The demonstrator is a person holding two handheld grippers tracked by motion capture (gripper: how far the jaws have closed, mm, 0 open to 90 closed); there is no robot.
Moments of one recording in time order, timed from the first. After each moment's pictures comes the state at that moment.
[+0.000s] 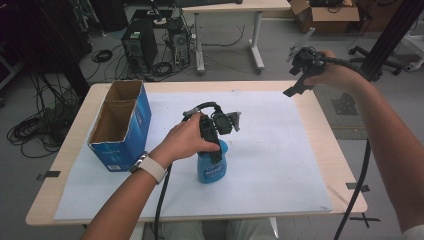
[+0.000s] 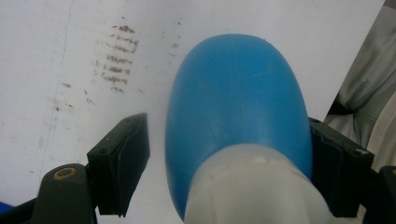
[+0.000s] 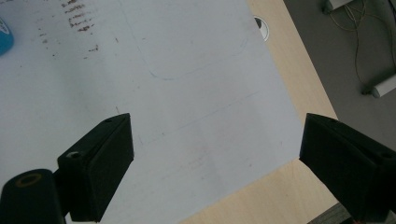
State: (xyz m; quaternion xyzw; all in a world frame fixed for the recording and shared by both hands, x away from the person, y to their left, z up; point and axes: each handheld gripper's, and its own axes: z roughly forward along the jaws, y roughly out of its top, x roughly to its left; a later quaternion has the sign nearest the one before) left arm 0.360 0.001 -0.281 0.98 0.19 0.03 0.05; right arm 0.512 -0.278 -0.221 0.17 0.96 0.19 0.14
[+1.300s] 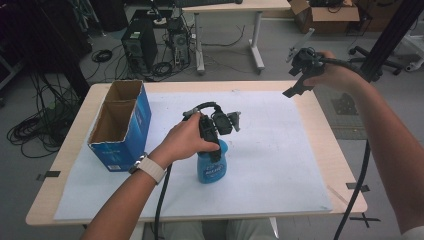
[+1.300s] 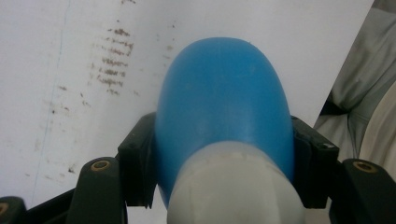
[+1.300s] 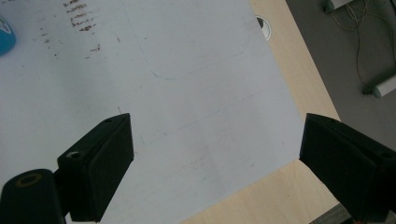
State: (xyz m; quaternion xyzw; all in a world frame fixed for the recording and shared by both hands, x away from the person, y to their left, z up) left arm 0.357 0.000 -0.278 0.98 0.18 0.02 0.05; right arm 0.510 -0.276 -0.222 0.17 0.96 0.19 0.13
